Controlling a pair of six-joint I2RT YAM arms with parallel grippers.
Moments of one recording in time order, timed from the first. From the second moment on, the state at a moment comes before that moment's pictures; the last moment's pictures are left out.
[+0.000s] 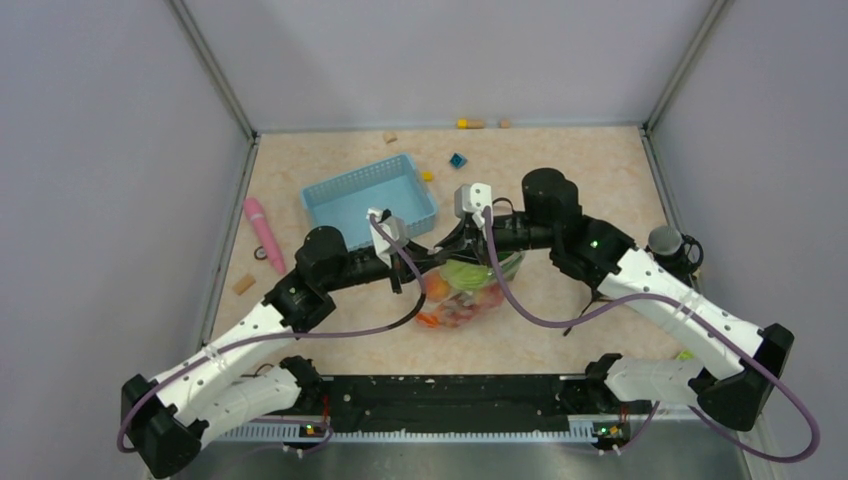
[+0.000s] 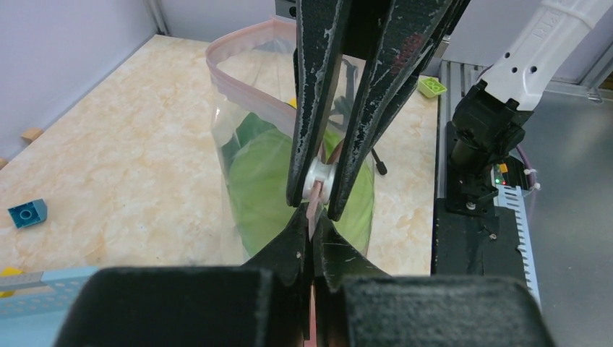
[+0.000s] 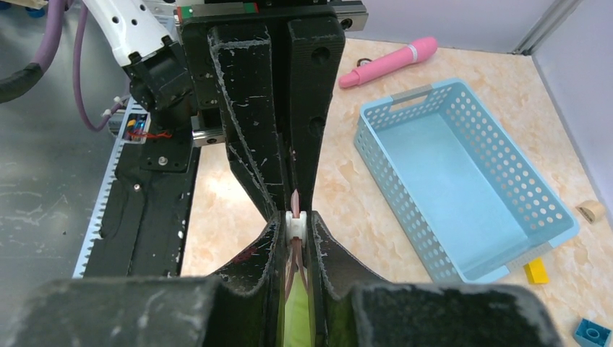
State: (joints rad) left arm -0.74 0.89 0.73 0.16 0.58 0.00; right arm 0.81 1.16 1.20 -0.33 -0.70 -0.36
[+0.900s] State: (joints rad) left arm -0.74 0.76 0.62 0.23 0.37 -0.07; right arm 0.82 1.09 1.17 -0.39 -0.45 -0.34
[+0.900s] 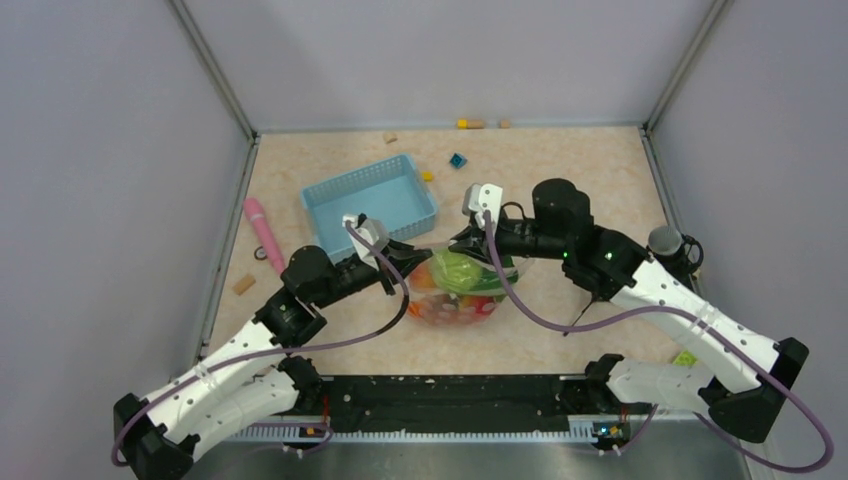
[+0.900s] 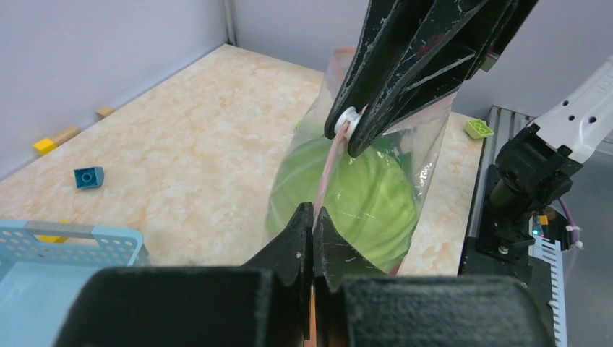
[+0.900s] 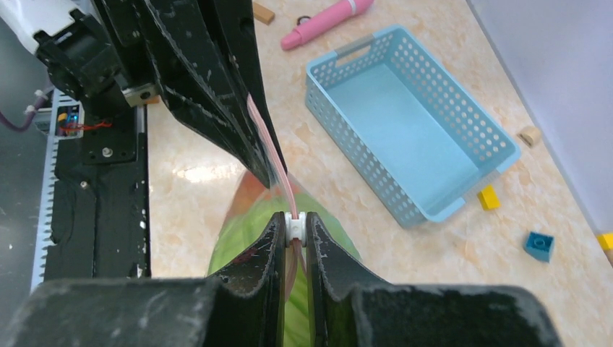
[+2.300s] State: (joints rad) left arm -0.76 0.71 0.59 0.14 -0.32 -0.26; right arm 0.82 0.91 1.07 -0.45 0.01 -0.20
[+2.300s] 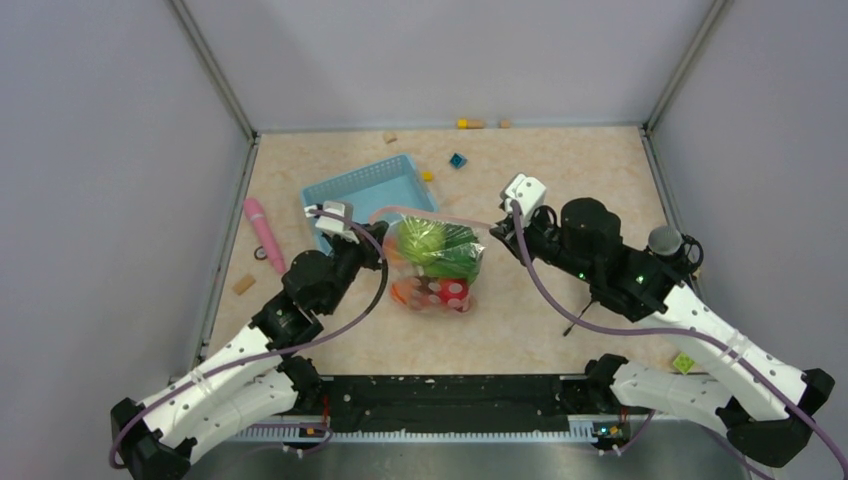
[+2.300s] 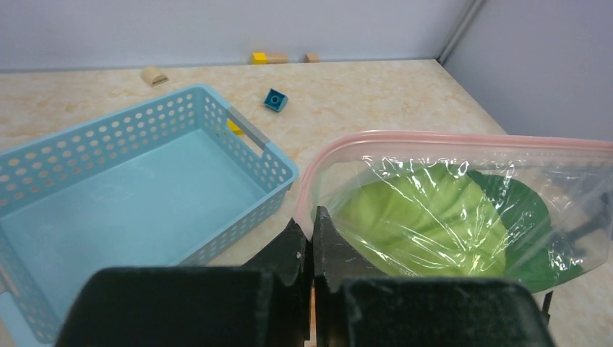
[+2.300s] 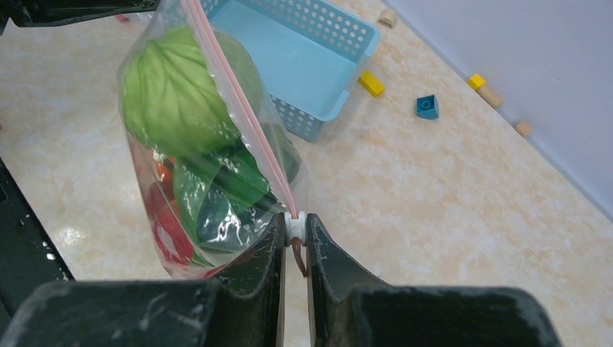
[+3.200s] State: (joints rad) left arm -0.74 0.88 0.76 0.04 -0.23 -0.29; right arm 0.80 0.91 1.08 -0.48 0.37 0.02
